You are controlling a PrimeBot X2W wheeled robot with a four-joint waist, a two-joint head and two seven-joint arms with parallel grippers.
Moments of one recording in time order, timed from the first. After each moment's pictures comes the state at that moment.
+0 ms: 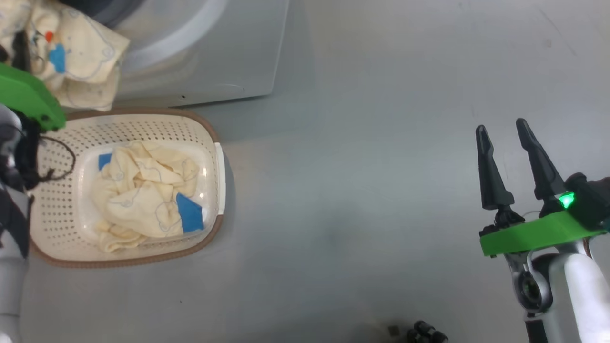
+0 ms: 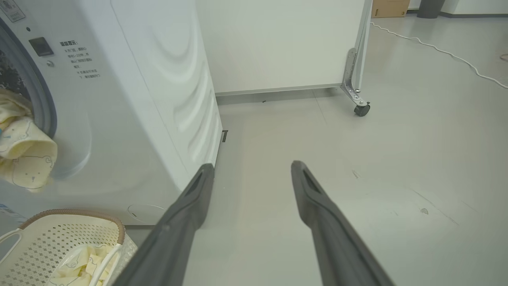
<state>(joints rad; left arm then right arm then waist) -0.86 0.33 -0.08 0.59 -0.35 0.01 0.16 -0.16 -0.04 -0.02 -0.01 0.19 0.13 -0.20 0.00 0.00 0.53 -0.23</state>
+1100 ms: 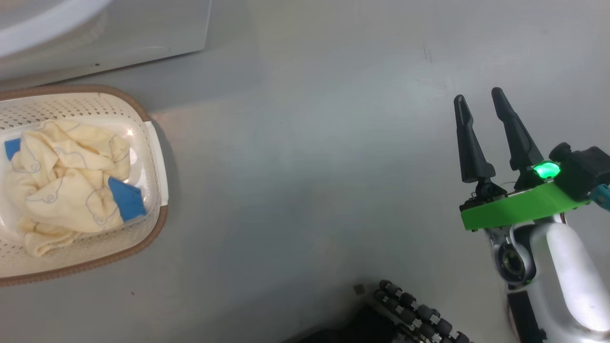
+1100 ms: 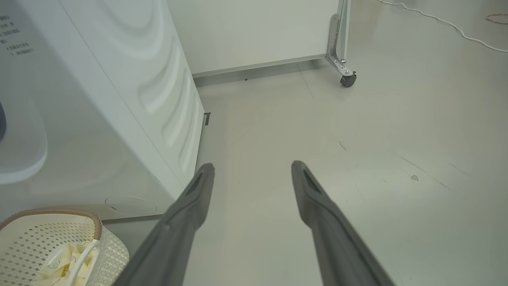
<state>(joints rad) -1.25 0.55 -0.05 0.70 -0.28 0.04 0.09 -0.29 -0.04 0.07 0.09 0.31 0.13 -0.25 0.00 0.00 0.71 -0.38</state>
